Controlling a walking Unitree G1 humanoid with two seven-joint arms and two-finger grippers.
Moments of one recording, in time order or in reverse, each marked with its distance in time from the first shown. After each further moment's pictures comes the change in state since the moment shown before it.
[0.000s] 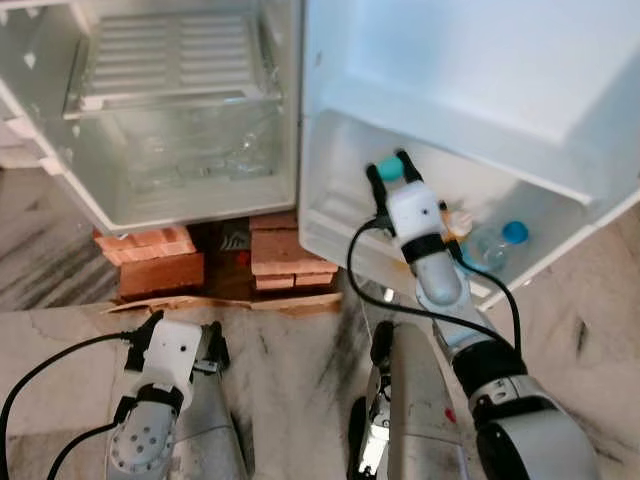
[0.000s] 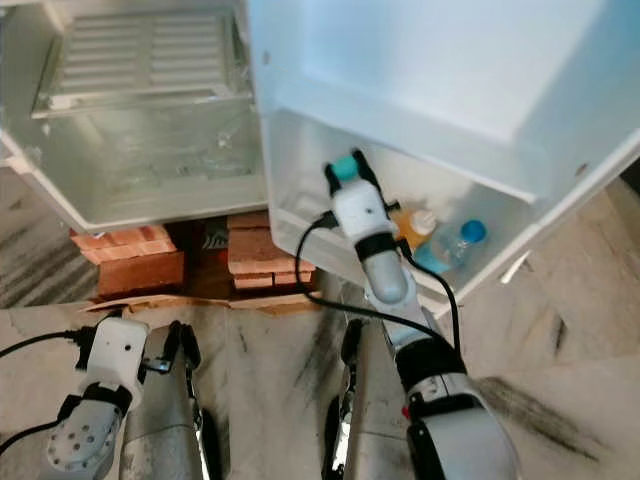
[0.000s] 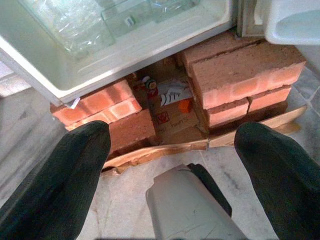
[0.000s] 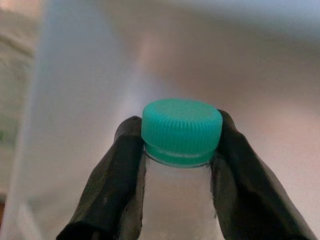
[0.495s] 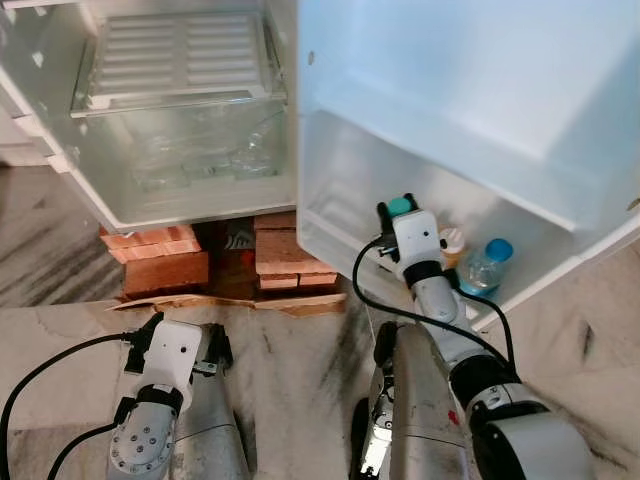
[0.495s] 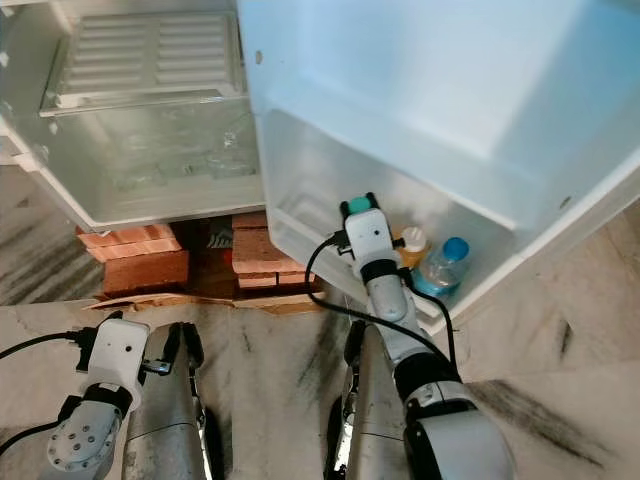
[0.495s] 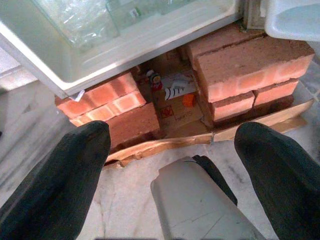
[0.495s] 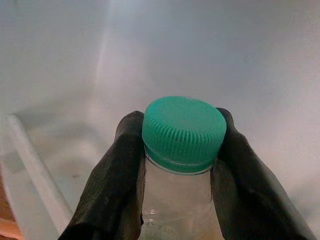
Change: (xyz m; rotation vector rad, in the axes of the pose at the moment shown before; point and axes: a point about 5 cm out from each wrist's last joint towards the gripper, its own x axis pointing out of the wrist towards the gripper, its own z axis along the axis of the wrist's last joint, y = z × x) left arm 0.001 0.000 -0.003 0.006 0.013 -0.005; right arm -0.018 -0.003 -0.036 0.000 0.214 -0.056
